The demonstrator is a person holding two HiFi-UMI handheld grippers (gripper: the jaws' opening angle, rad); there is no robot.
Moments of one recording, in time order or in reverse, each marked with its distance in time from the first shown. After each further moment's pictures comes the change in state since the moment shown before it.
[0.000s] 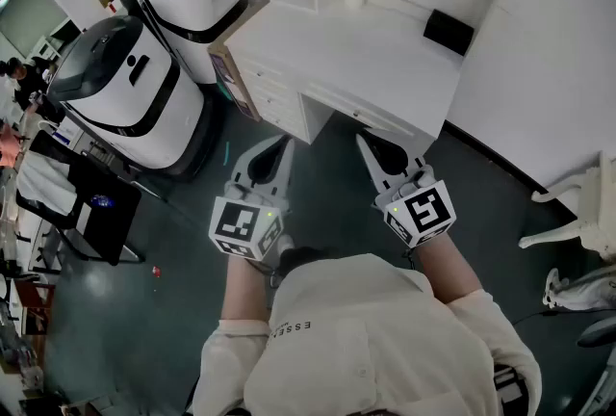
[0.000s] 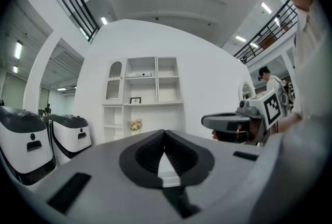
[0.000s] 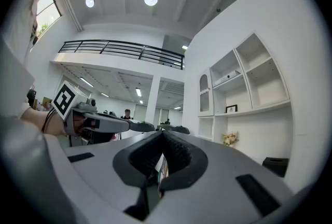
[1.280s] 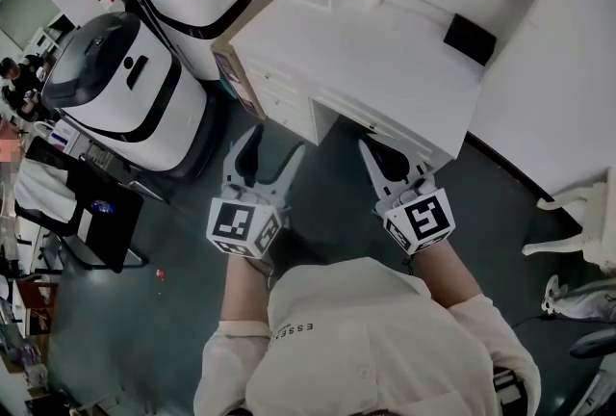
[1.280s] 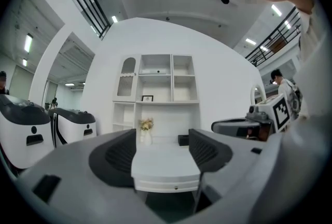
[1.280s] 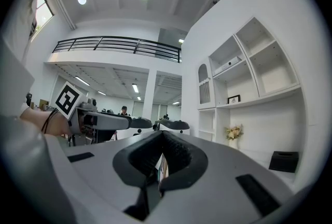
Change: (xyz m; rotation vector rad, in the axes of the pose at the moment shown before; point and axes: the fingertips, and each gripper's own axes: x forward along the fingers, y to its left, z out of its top) left arm 0.045 0.101 -0.022 -0.071 -0.008 0.060; right arm 0.089 -0.021 -0.033 0.040 0.047 -0.017
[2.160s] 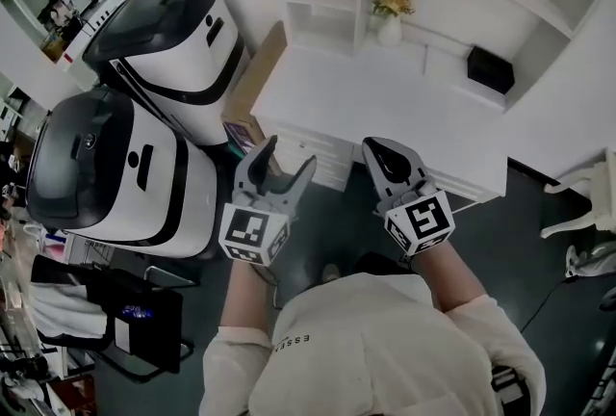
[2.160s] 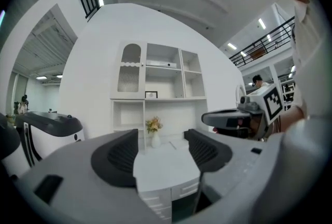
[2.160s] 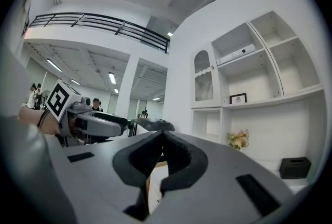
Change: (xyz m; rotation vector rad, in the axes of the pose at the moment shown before) left arm 0.133 0.300 0.013 0.061 0.050 -0.280; right arm 0.327 -0.017 0.012 -0.009 0.062 -0.263
